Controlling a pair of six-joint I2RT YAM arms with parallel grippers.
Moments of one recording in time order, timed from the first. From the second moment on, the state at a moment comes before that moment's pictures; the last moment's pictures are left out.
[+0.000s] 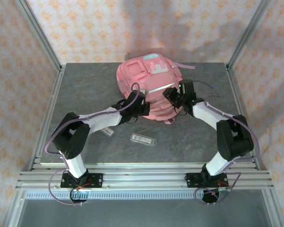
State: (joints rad) left arm -0.65 1.75 1.11 -0.07 0.01 -0.60; right arm 0.32 1.62 1.00 -0.01 -0.26 1.00
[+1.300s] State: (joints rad) left arm -0.64 1.62 1.18 -0.25 -0.27 -0.40; right arm 0.30 1.65 1.05 0.12 -0.35 1.01
